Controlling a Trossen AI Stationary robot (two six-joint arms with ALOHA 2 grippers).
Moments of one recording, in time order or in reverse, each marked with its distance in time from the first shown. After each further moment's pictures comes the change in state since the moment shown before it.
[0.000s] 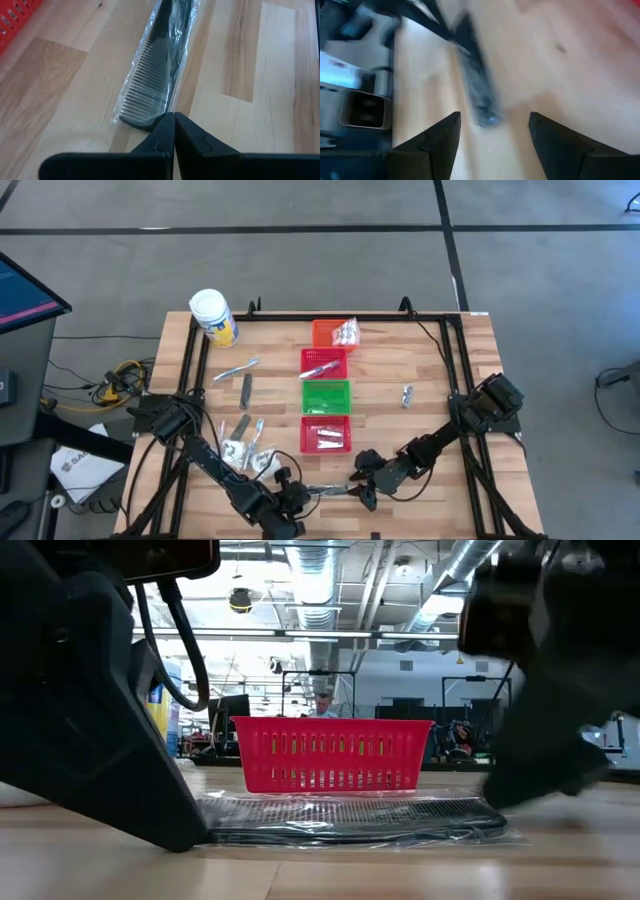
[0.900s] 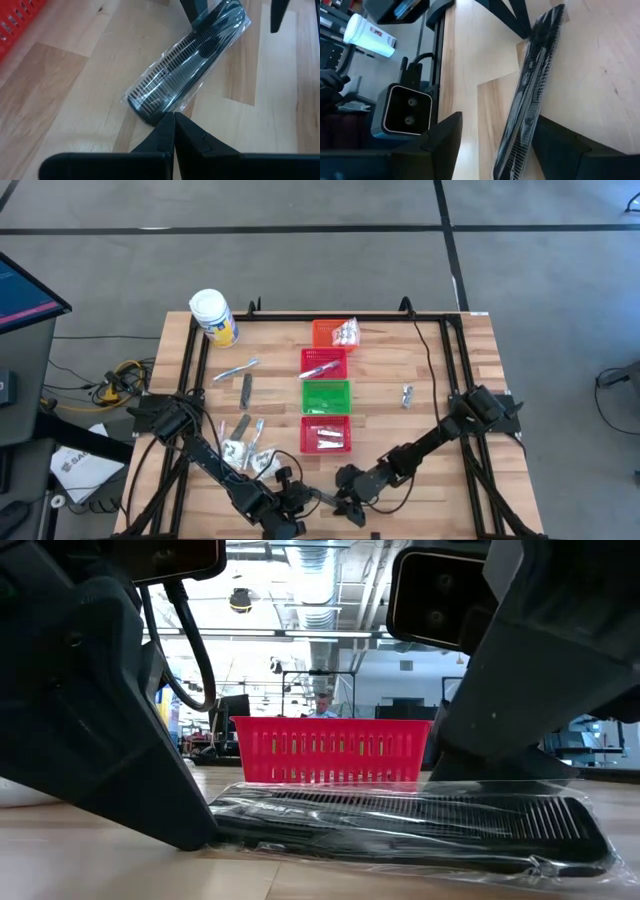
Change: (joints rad) left arm 0.004 0.000 -0.001 0.015 -0.006 0.019; right arm -0.030 0.185 0.210 0.030 -0.233 -0.129
